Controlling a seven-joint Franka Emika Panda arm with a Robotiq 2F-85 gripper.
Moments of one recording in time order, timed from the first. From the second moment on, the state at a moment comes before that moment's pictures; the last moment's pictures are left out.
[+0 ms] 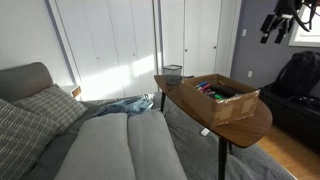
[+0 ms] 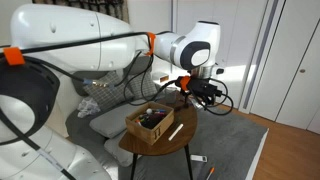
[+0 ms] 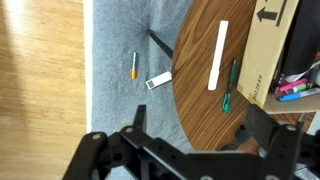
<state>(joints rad) -0.09 -0.37 -0.31 -2.09 0.01 1.88 -0.37</state>
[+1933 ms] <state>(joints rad) 0.04 -0.18 0.03 -2.11 0.05 1.91 -0.02</state>
